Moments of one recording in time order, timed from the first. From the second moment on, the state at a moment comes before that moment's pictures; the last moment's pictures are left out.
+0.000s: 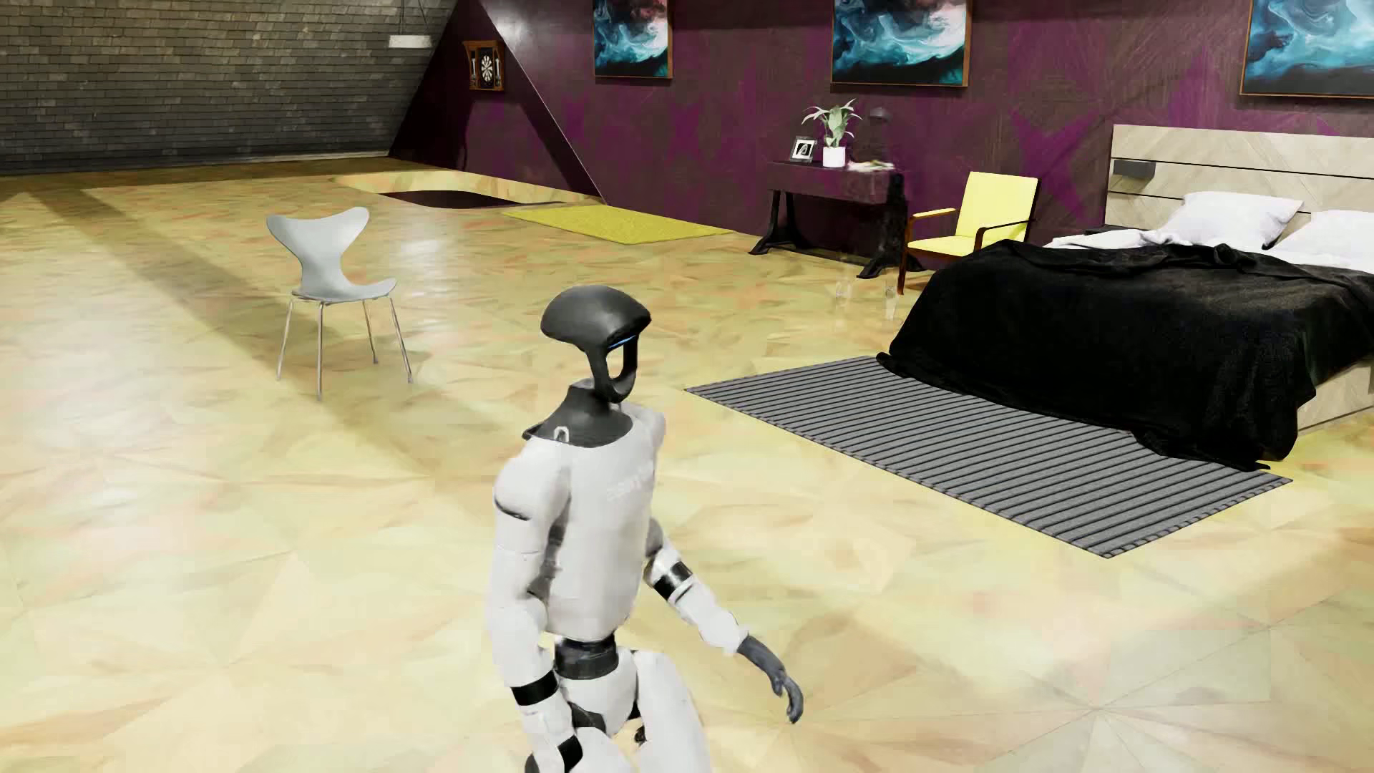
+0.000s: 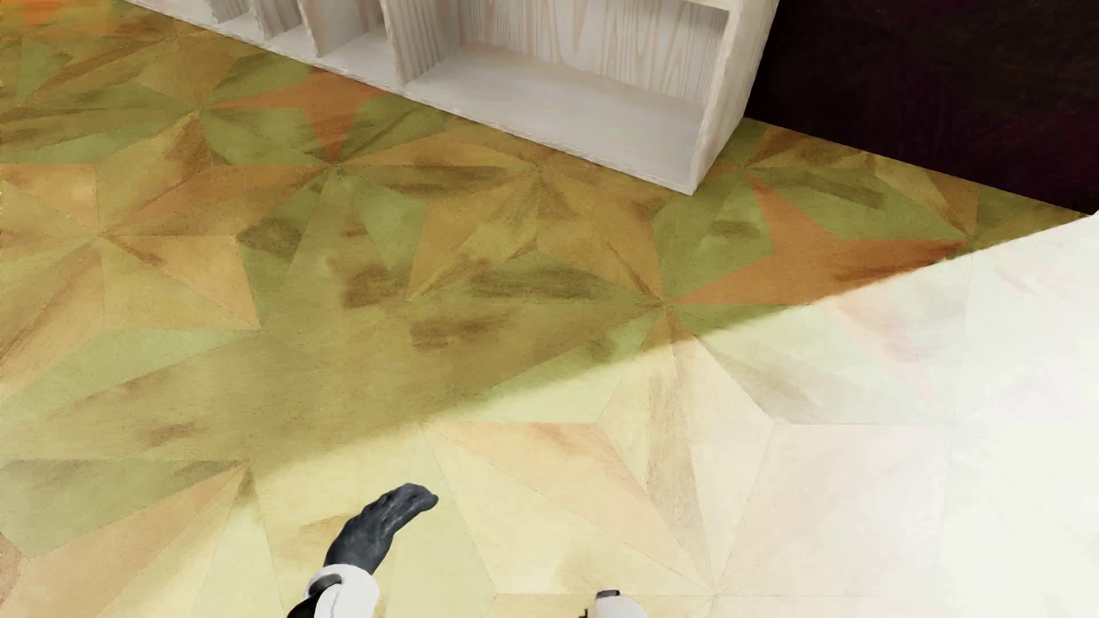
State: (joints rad) body -0.30 -0.51 -0.06 -0.15 -0.04 -0.04 0.09 0.10 0.09 1.09 0.71 0.08 0.12 -0.12 -0.05 0.11 -0.09 -0.24 0.09 -0.16 0.33 0.49 1.04 0.81 -0.99 0.00 0.06 0.15 0.09
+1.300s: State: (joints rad) body -0.19 -0.24 0.03 0.69 -0.44 0.05 0.86 -0.67 0.00 0.82 0.35 0.20 -0.11 -0.40 0.02 0.19 -0.16 -0.05 0.24 -0.04 0.05 0.57 0.49 0.85 -0.97 0.25 0.04 0.14 -0.36
